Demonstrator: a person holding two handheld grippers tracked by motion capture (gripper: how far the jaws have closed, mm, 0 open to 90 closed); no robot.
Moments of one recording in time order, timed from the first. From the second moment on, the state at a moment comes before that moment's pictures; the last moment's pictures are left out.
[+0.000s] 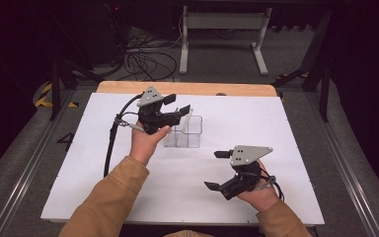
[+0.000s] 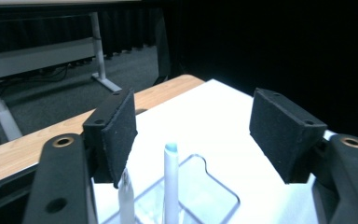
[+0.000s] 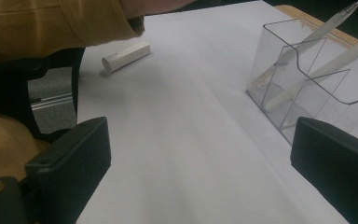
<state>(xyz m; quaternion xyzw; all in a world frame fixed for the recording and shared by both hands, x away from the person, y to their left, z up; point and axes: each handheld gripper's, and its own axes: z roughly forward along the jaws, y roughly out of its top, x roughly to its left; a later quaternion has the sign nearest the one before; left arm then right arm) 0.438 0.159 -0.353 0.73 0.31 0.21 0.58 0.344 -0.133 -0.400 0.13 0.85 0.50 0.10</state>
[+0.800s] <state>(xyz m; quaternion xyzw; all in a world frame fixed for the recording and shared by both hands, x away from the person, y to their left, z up) 0.351 0.234 -0.358 0.77 0.33 0.22 0.51 0.344 -0.133 -0.401 0.13 0.85 0.50 0.10</state>
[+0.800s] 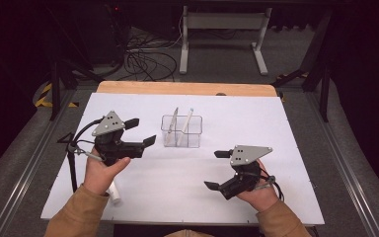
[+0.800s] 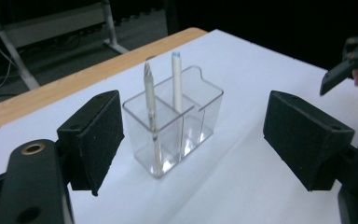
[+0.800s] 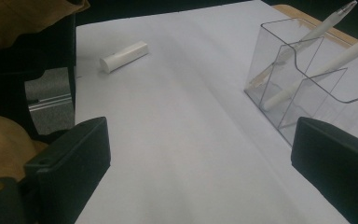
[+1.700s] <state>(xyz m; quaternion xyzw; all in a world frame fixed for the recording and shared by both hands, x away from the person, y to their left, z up) 0.338 0.262 -0.376 0.79 0.36 0.21 0.46 0.345 -0.130 -0.404 0.13 0.85 0.50 0.10</state>
